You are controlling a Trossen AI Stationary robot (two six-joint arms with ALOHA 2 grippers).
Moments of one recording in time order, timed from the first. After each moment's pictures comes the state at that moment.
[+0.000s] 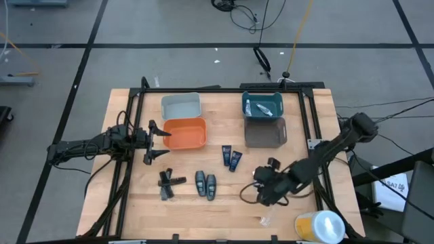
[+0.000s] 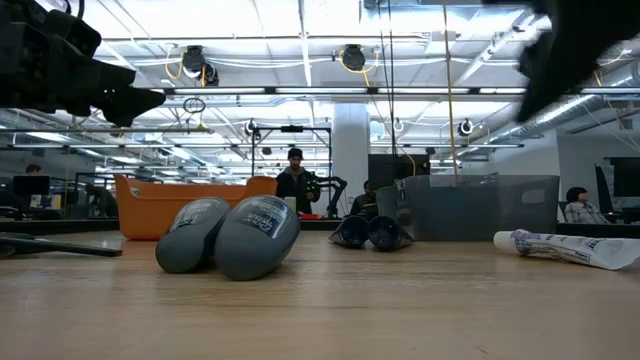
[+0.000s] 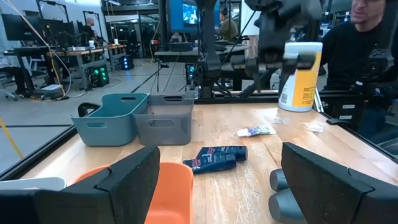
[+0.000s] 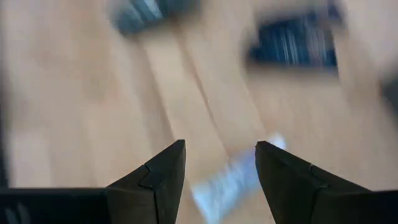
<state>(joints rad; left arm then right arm) 0.14 0.07 0.02 0.06 0.17 0.04 0.60 1.51 1.04 -0.71 0.37 0.92</state>
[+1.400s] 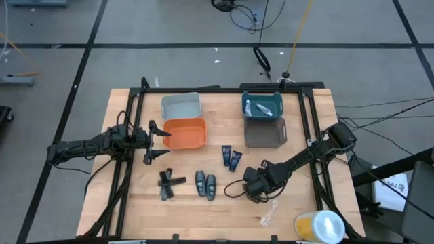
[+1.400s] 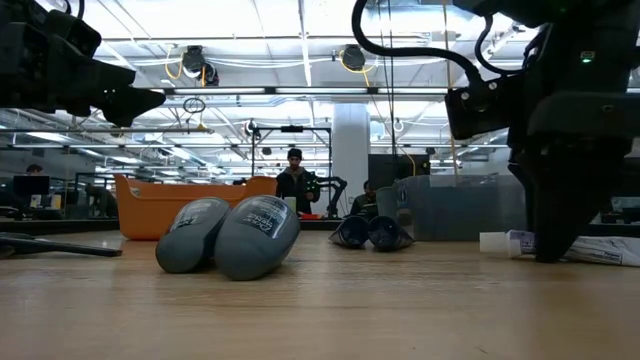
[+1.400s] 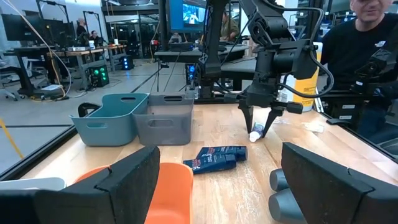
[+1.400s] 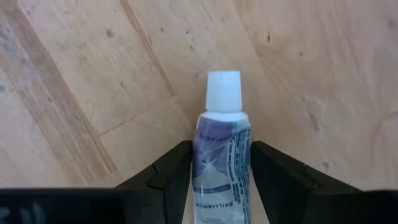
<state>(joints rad) 0.13 0.07 0.02 0.06 0.17 0.04 0.45 1.83 1.04 -0.67 0.20 0.91</state>
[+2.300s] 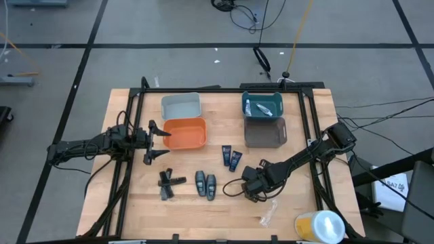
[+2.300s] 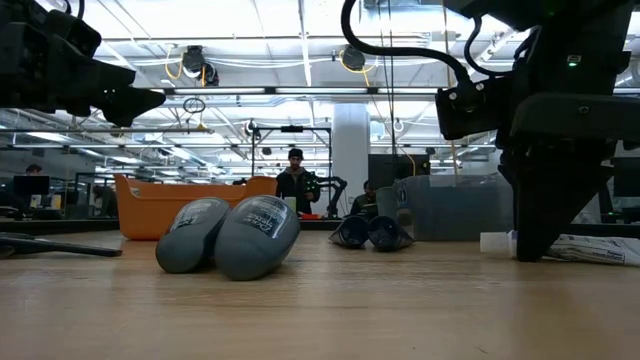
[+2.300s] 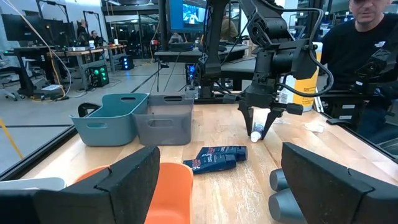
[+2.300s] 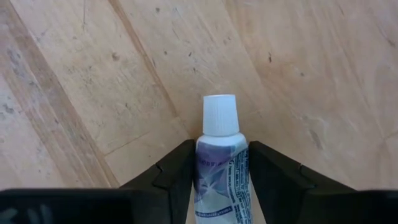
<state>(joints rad) 0.14 0.07 0.02 0.06 0.17 0.04 0.45 1.83 1.04 -0.64 0.19 0.91</state>
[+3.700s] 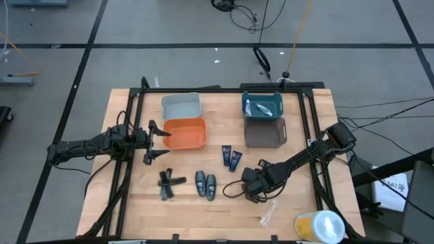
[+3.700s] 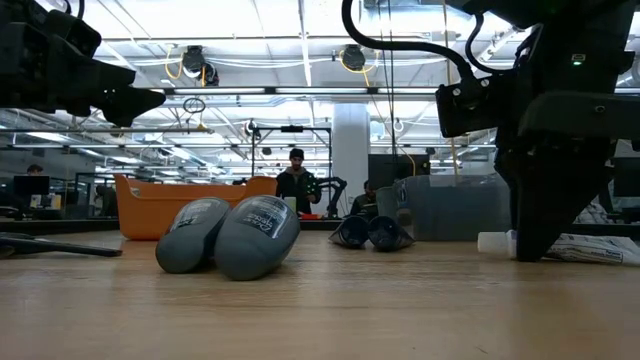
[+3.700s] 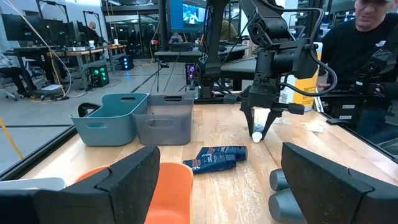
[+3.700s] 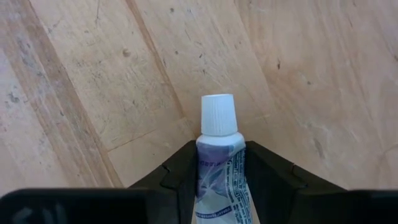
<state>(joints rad) 0.13 0.07 0.02 0.06 0.17 0.04 0.45 1.83 1.04 -0.62 0.21 0.85</state>
